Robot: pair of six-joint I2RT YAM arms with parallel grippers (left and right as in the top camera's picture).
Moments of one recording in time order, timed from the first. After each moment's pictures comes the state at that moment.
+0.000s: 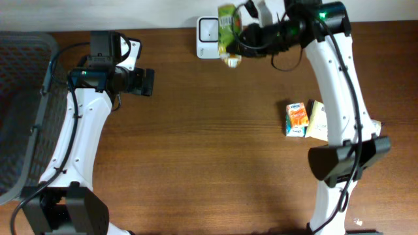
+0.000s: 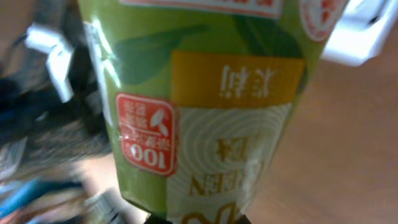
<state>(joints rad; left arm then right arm) -0.05 1.71 1.55 -0.81 0.01 0.17 0.22 2.13 2.49 -1.32 -0.68 0.11</state>
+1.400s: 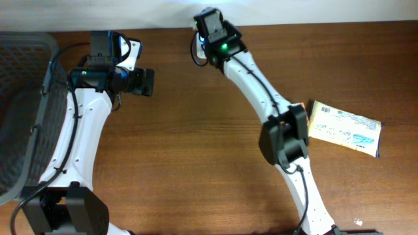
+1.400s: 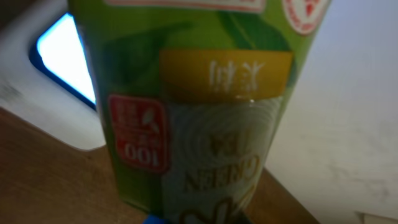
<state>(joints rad) -0.05 1.71 1.55 -0.81 0.01 0.17 0.46 2.53 2.50 -0.70 0.57 -0.53</state>
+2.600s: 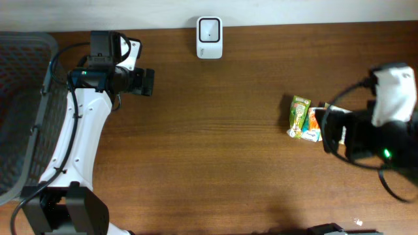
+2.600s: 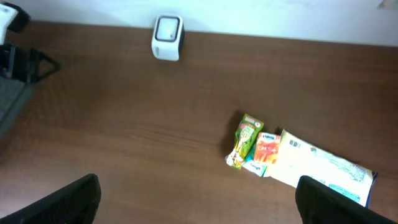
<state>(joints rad) -0.05 1.71 1.55 -0.81 0.01 0.17 0.15 1.18 2.06 -1.57 -0.08 0.04</state>
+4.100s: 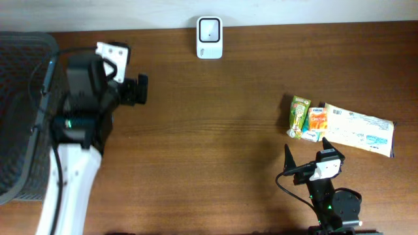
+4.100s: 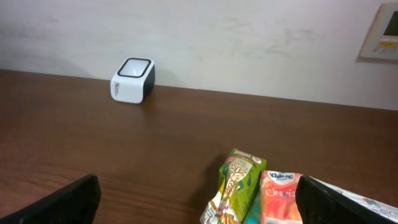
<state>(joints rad) -0.05 1.29 1.21 -0.48 0.03 0.17 0.04 0.01 0.01 -0.07 -0.10 -0.05</state>
